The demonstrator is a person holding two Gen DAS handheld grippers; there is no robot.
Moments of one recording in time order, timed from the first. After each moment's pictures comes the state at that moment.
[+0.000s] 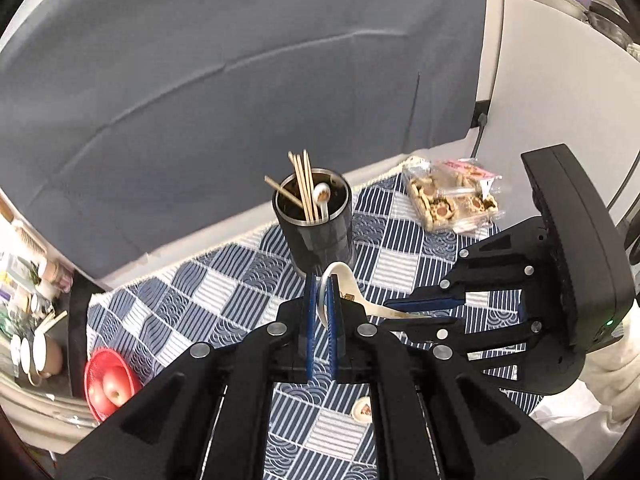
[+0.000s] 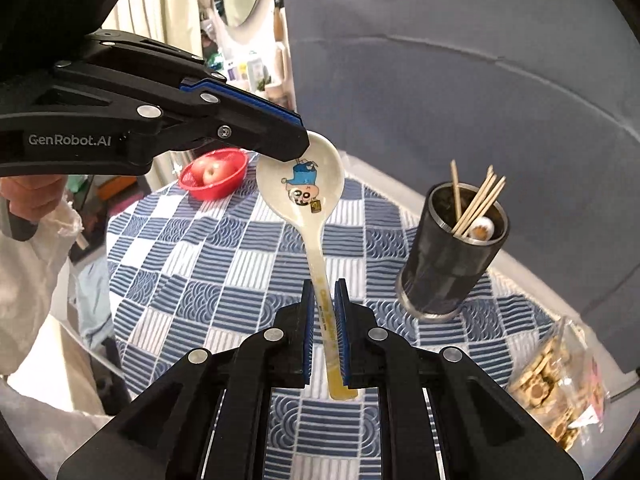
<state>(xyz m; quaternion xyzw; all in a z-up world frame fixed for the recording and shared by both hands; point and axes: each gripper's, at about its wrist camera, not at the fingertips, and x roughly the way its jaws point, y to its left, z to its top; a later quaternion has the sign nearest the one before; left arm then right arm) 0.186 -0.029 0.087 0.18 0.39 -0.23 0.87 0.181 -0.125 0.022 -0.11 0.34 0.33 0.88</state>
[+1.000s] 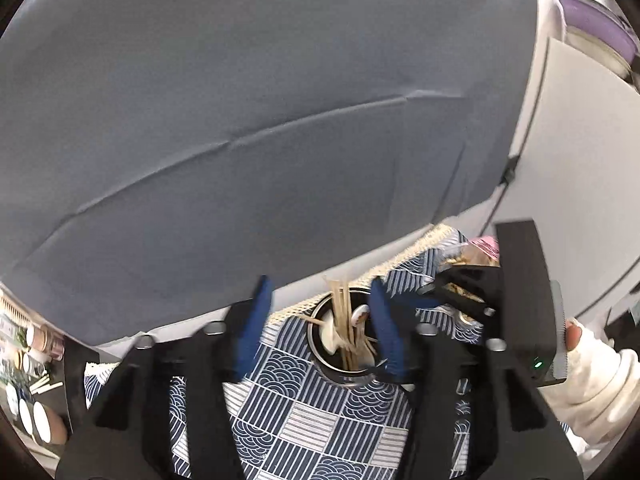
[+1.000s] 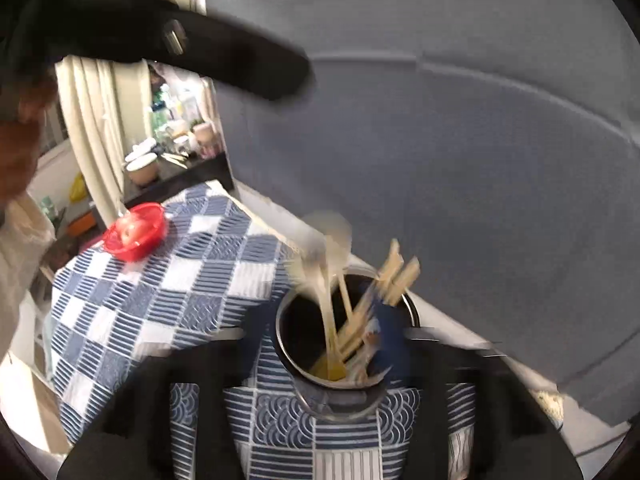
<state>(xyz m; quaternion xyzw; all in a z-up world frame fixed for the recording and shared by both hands) 0.340 -0.063 0.119 0.16 0.36 -0.24 0.89 0.329 -0.169 0.006 -0.07 0.31 0.28 0.90</state>
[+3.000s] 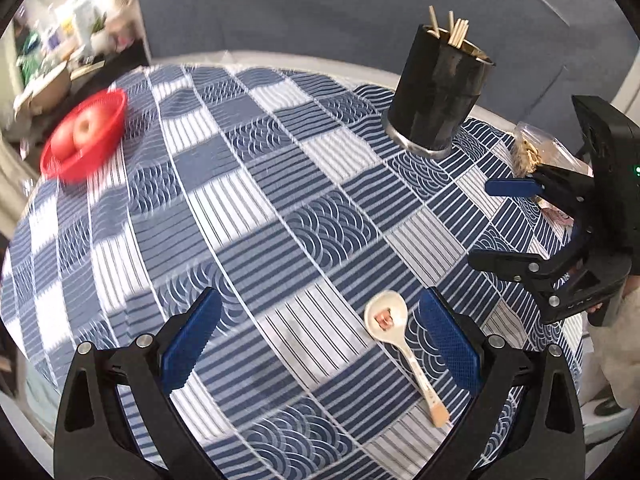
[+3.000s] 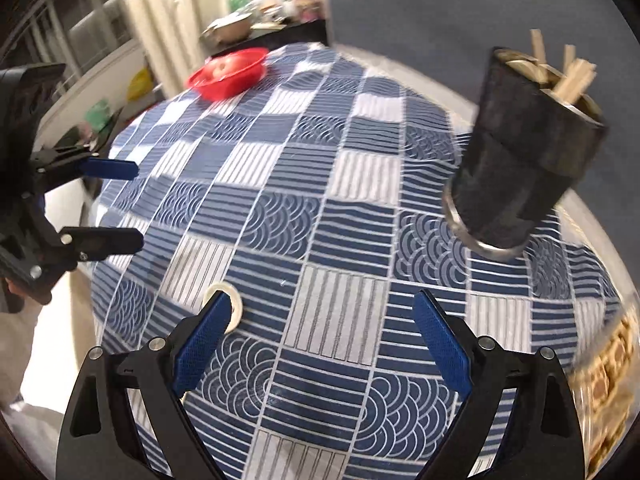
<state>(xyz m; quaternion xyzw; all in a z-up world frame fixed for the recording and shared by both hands) 0.116 0.054 -0.087 -0.04 0.50 -0.03 0.87 0.203 -0.111 -0.109 -0.17 0.44 0.41 0.78</state>
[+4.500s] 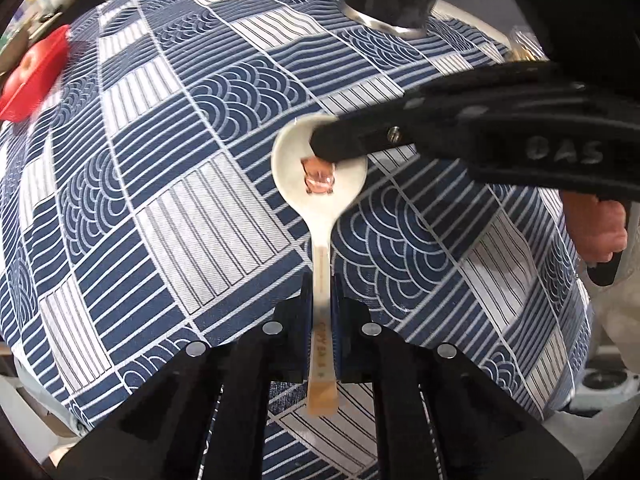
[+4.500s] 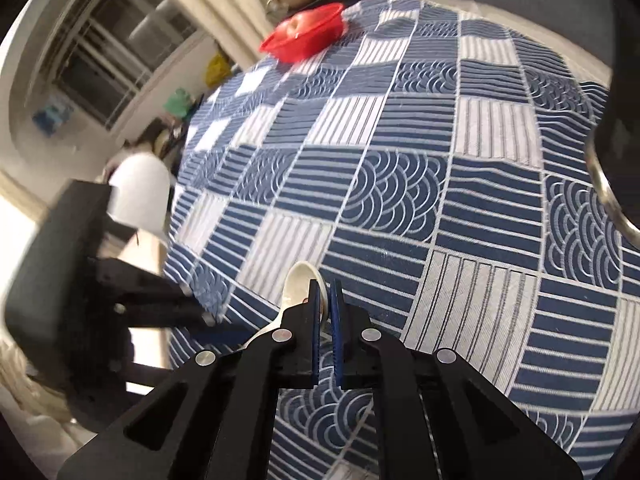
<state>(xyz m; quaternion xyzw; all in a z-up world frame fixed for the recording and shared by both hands) 0.100 -0.010 -0.168 -0.03 0.60 -0.06 0.80 0.202 -0.075 -0.147 -0.07 0.52 0.52 0.67</state>
